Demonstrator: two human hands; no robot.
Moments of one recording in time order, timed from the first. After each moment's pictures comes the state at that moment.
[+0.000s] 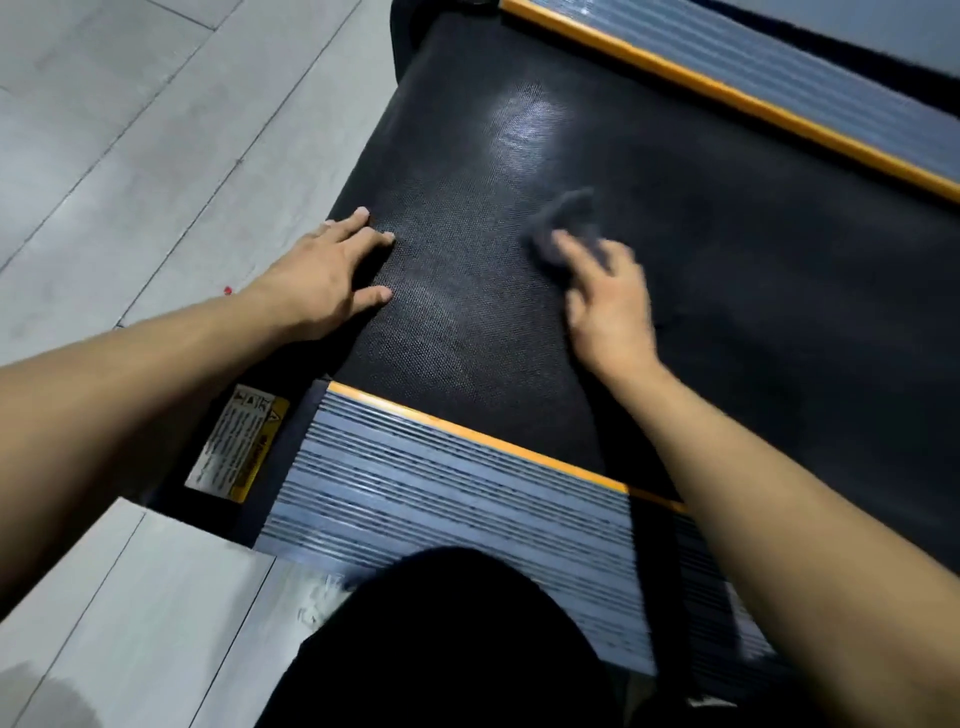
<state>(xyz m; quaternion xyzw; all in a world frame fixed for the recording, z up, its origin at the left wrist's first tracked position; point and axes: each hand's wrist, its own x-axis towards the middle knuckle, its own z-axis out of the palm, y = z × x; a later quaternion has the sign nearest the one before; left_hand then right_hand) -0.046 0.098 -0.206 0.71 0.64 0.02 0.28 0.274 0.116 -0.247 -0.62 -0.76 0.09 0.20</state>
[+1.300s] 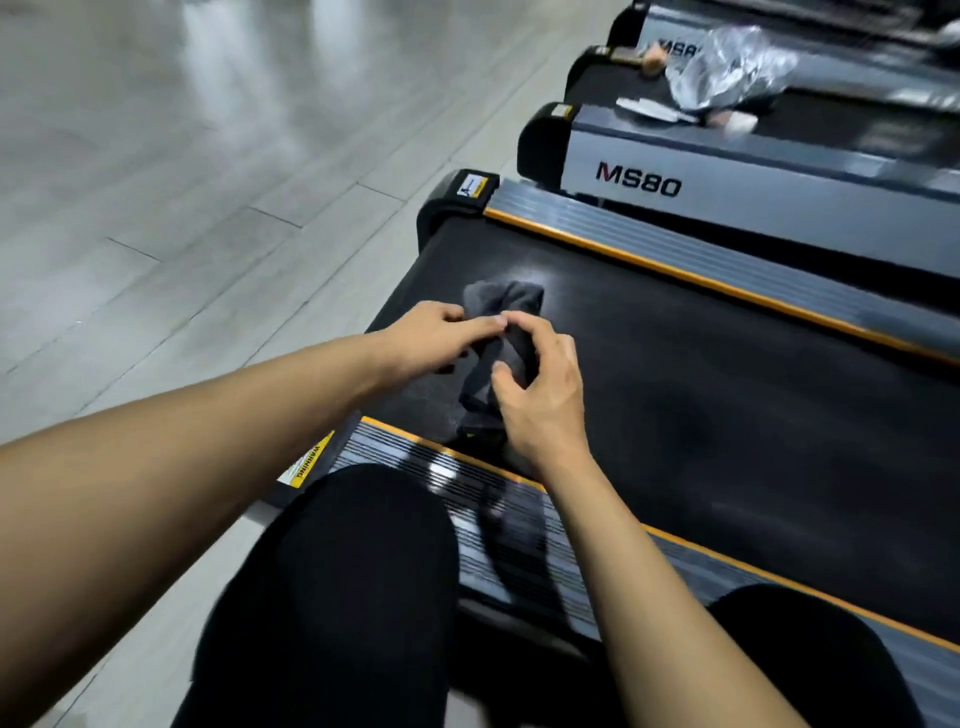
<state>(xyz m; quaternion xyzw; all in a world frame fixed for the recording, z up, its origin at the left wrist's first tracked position) 0.062 0.009 -0.048 0.53 0.60 0.29 0.52 0.223 -0.036 -0.070 -0.56 -0.66 0.28 0.42</state>
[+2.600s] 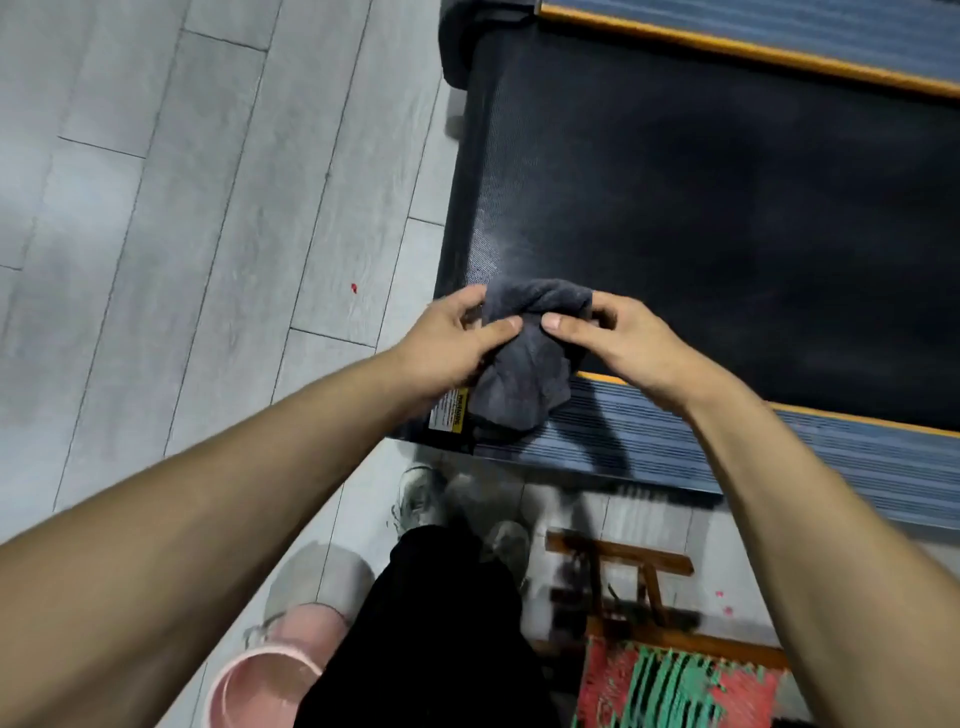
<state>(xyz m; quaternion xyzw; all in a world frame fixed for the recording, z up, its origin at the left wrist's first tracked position) -0.071 0.018 0.013 0.34 0.57 0.22 0.71 0.133 0.015 0.005 -0.61 -0.43 0.63 0.20</state>
